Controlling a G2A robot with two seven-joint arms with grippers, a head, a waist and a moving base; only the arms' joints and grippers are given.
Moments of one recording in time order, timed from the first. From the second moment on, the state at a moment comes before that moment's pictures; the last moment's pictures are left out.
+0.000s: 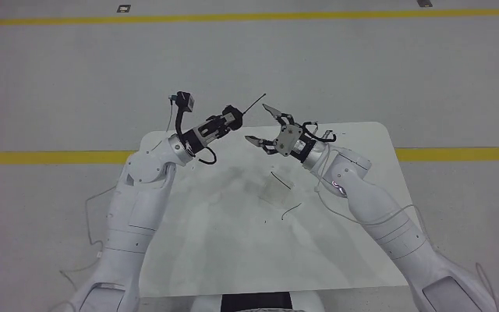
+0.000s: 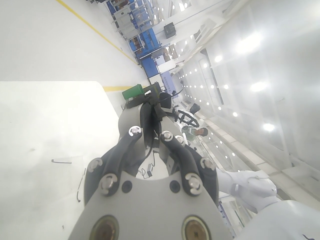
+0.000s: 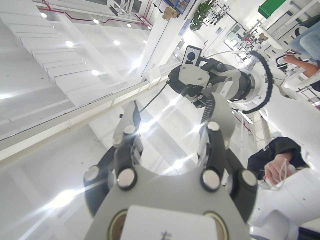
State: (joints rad) left arm 1.12 -1.37 -1.39 -1.38 -0.15 -0.34 -0.85; right arm -1.02 -1.11 0.91 -1.56 1.57 0.34 0.27
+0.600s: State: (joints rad) left arm 1.13 -1.39 -1.47 -1.39 -0.21 -0.34 -0.91; right arm -1.03 -1.11 0.91 -1.56 1.54 0.33 0.27
